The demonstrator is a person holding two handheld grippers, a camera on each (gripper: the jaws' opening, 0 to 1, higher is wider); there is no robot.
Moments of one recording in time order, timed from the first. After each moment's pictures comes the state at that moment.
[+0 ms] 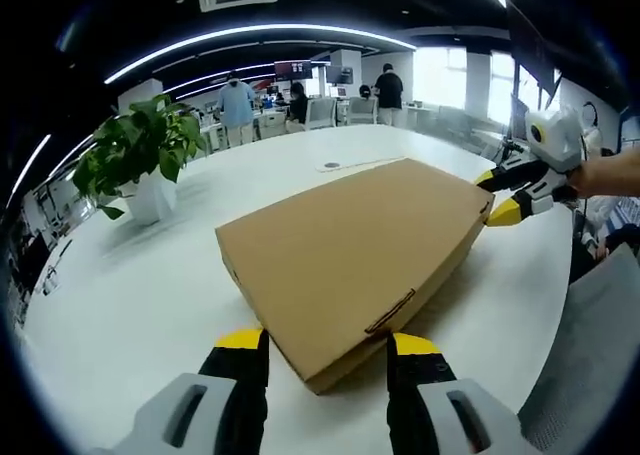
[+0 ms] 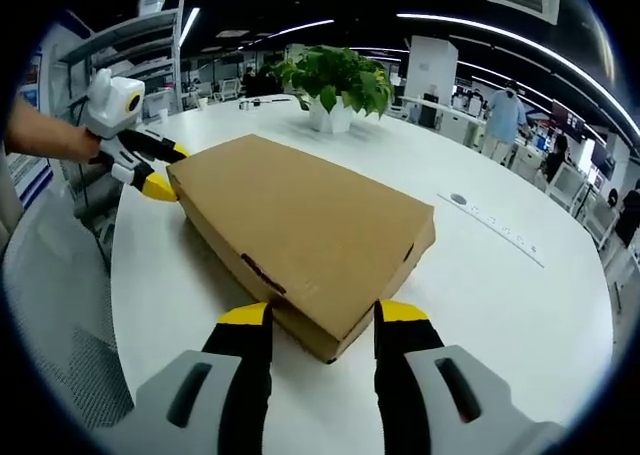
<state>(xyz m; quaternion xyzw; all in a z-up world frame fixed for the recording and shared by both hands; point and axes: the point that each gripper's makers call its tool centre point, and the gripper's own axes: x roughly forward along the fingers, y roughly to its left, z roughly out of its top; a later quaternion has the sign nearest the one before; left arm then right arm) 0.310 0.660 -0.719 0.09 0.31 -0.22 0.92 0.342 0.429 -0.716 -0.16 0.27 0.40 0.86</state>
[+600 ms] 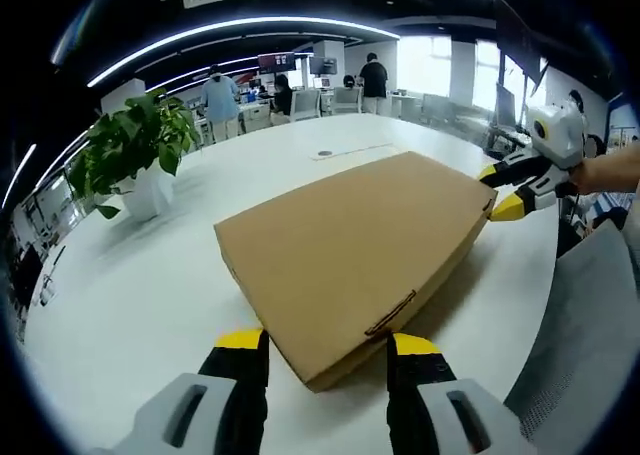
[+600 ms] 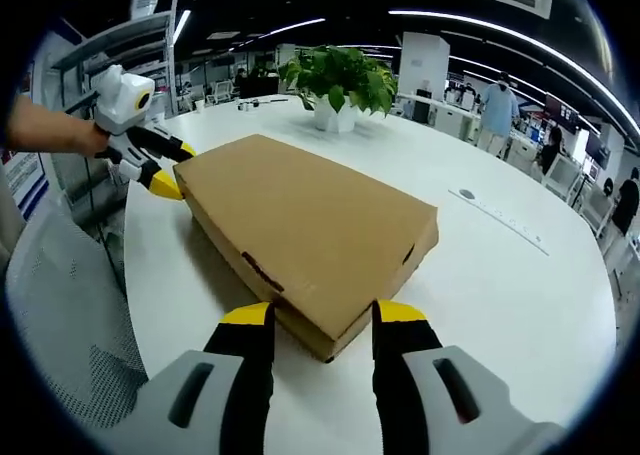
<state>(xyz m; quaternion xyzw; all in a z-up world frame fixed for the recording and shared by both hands) 0.290 0.682 -0.716 0.11 0.33 -0.25 0.90 0.307 0.454 -0.717 -0.14 0.27 0.38 0.87</state>
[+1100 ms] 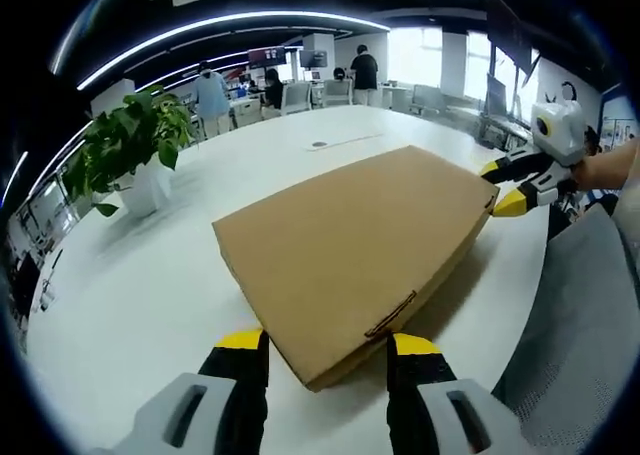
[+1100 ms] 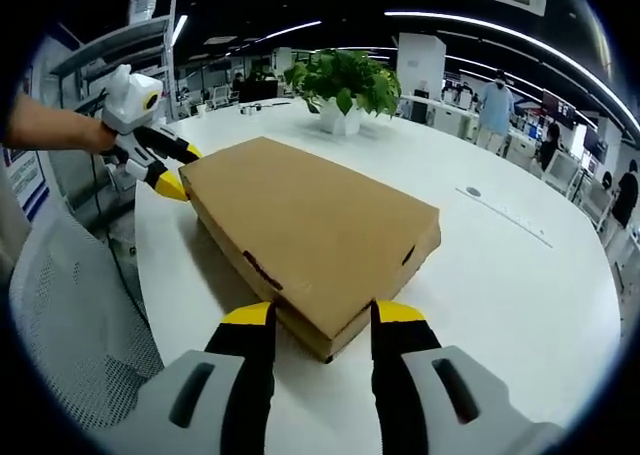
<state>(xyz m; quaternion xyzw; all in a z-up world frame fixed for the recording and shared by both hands) 0.274 0.698 -0.716 0.12 0.35 -0.27 0.89 0.283 0.470 -0.717 -0.13 0.27 0.38 0.87</state>
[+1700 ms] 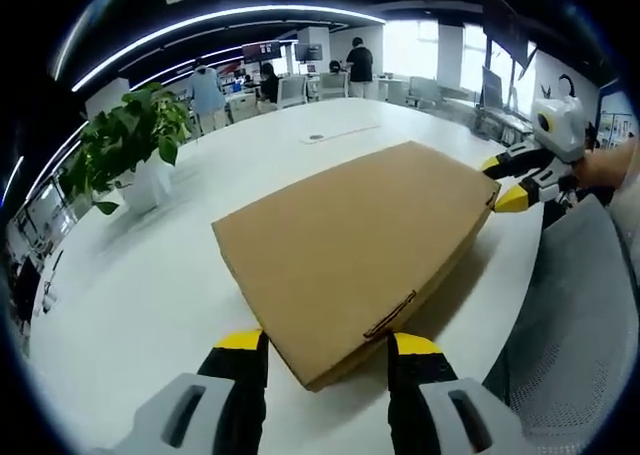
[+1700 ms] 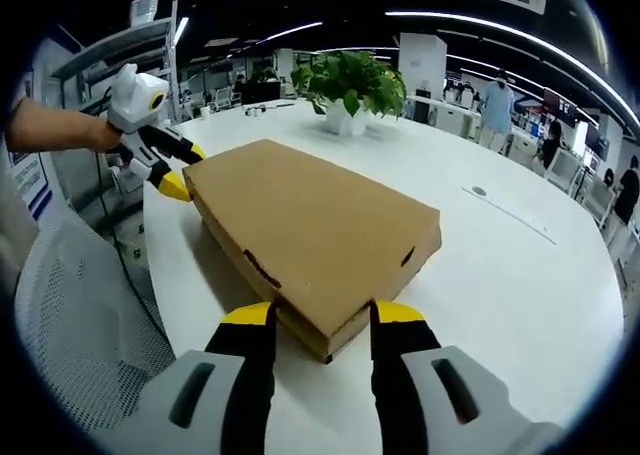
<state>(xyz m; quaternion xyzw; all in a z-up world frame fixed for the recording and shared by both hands) 0.263 0.706 -0.712 0.13 0.36 -0.27 0.88 0.269 0.475 -0.713 -0.12 0.27 0.39 0.87</state>
